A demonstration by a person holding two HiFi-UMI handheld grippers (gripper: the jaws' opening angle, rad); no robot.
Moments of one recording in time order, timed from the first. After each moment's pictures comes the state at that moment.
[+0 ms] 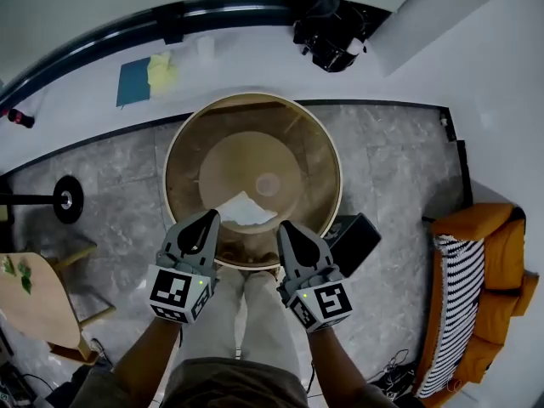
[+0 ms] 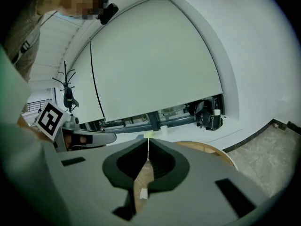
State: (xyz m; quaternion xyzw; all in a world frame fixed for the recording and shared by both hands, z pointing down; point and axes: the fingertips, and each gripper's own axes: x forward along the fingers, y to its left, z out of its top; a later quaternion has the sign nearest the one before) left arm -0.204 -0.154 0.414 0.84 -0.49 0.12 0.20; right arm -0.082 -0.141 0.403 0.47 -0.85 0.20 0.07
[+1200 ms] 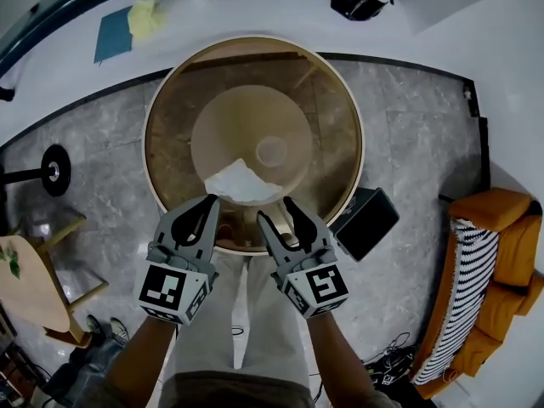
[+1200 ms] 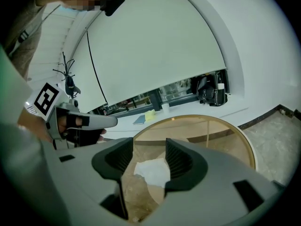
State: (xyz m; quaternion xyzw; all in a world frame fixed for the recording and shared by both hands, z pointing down) left arm -0.180 -0.144 0.510 0.83 -0.48 0.14 0.24; right arm -0.082 -0.129 0.543 0.43 -0.86 0.26 0.13
